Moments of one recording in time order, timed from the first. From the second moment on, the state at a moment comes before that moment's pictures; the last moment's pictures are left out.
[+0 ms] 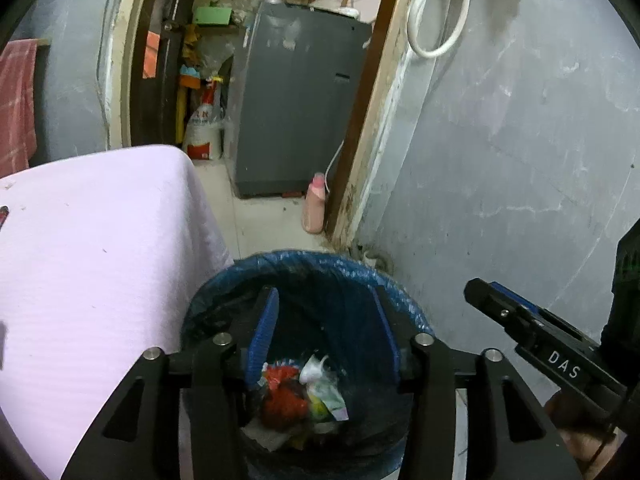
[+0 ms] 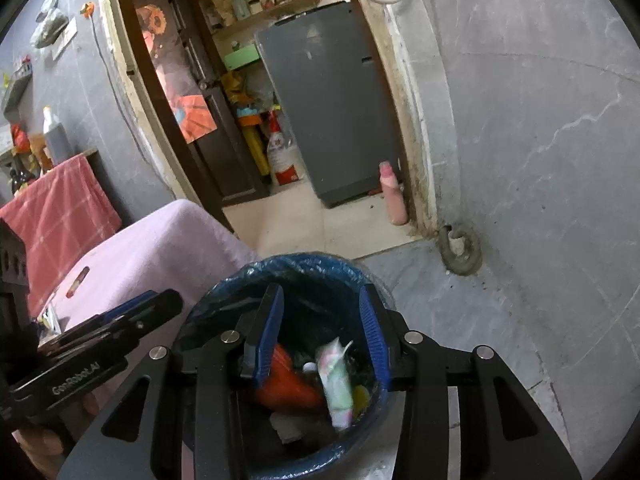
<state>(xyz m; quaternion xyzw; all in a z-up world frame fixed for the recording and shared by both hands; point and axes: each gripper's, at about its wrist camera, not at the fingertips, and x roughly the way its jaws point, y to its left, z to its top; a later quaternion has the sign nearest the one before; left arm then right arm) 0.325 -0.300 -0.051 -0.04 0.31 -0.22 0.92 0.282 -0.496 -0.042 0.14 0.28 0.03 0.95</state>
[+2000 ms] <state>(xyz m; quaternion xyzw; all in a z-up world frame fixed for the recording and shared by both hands) 0.256 0.069 0.002 -0.12 0.29 0.06 0.95 0.292 -0.181 -0.001 -0.07 0.30 0.30 0.90</state>
